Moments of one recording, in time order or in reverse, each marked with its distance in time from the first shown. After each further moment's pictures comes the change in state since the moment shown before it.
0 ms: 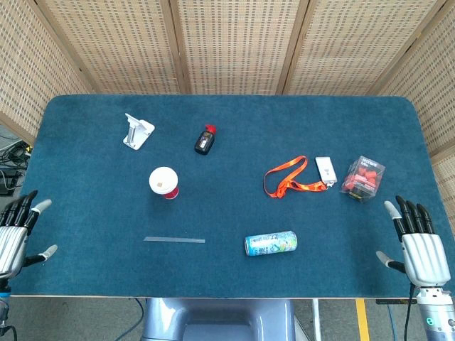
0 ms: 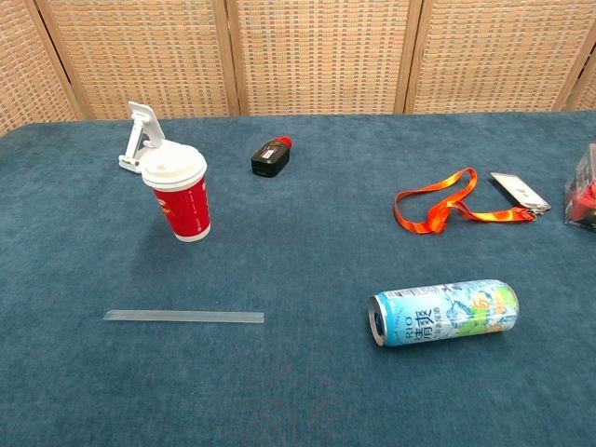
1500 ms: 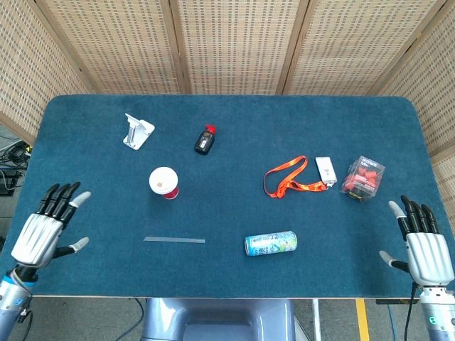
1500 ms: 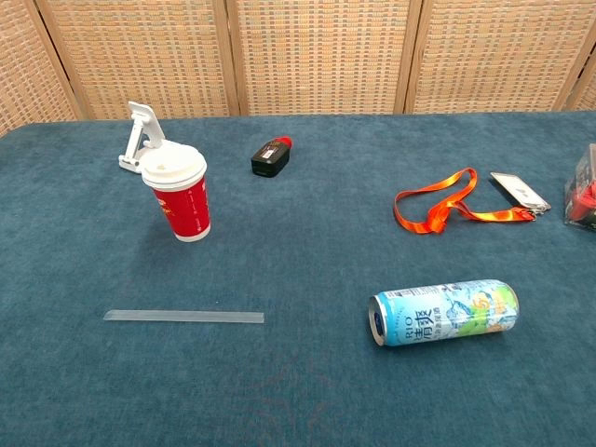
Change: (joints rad) left arm -0.124 -0.065 -0.008 0.067 0.203 -0.013 -0.080; right arm -0.004 0.015 0.011 -0.015 0.034 -0.010 0.018
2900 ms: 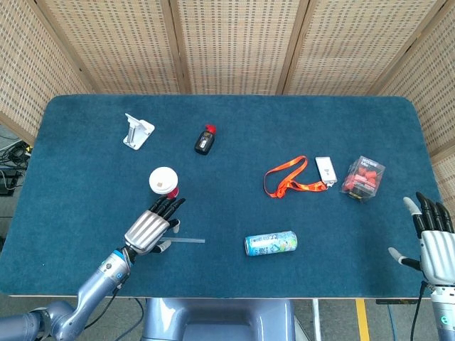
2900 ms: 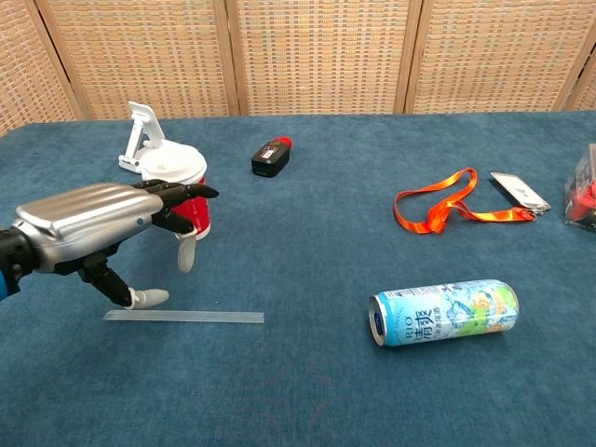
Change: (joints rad) left arm -0.320 -0.322 -0.045 -0.050 -0.273 -0.498 0.398; right arm -0.011 0.035 0.024 -0.011 0.037 0.005 0.080
